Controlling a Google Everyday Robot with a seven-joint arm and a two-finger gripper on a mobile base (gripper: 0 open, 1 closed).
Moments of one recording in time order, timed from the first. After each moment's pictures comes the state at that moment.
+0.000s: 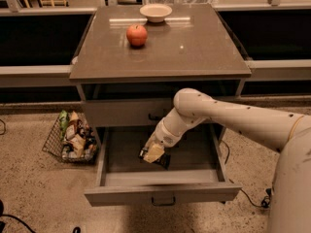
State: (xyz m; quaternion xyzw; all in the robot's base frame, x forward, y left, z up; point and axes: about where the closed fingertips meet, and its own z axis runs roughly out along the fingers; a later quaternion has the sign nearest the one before) arm 0.549 0.020 0.572 -0.62 0.73 0.26 0.15
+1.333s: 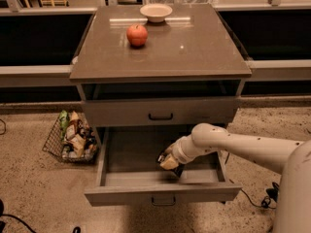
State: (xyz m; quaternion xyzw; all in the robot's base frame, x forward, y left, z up) arm 0.590 -0.049 0.458 -0.55 0.78 0.18 0.24
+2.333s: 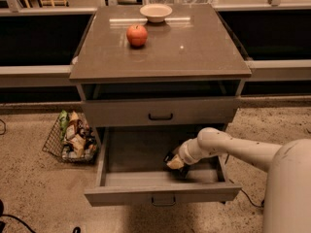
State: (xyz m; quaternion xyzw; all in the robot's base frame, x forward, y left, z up) arm 0.618 -0.084 0.406 -0.51 0.81 0.18 0.24
